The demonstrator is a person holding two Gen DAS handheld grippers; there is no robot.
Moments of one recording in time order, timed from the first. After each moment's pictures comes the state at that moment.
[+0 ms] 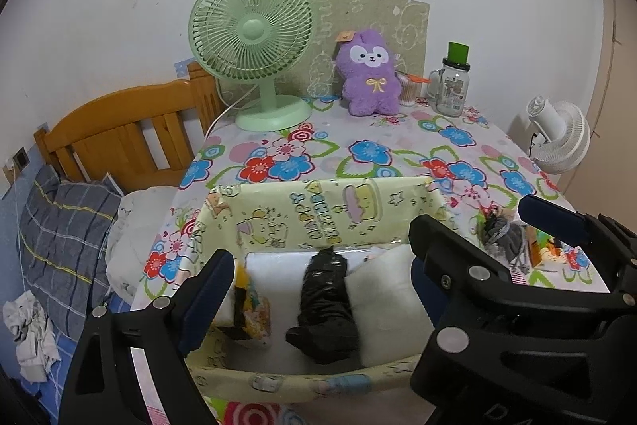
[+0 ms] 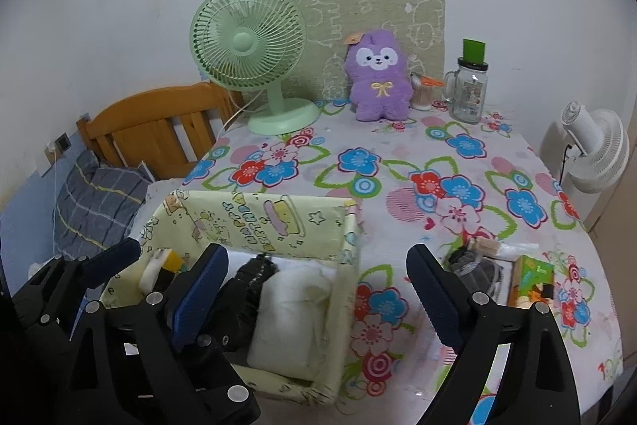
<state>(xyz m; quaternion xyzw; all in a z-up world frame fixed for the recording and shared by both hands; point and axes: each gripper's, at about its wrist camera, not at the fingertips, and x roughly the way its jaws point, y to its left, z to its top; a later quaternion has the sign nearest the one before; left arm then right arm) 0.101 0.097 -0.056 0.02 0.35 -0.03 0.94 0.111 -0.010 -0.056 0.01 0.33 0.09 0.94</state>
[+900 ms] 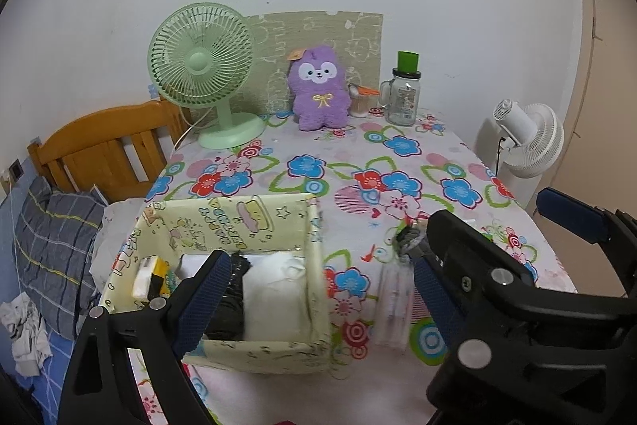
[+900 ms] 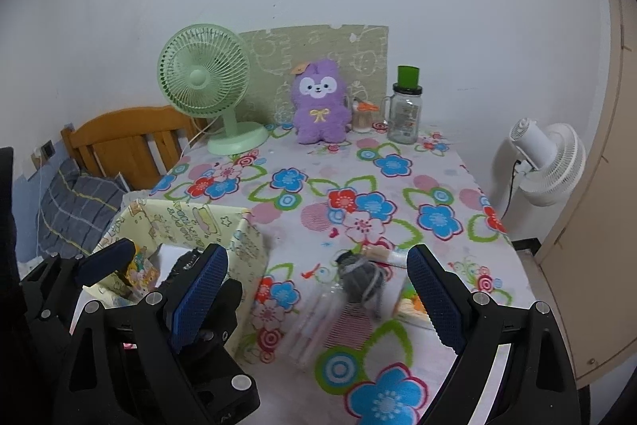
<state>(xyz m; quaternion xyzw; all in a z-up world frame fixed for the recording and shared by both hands) 0.070 0.002 -0.028 0.03 0.34 -0.04 0.94 0.062 -0.105 -0.017 -0.01 0.30 0.05 0.95</state>
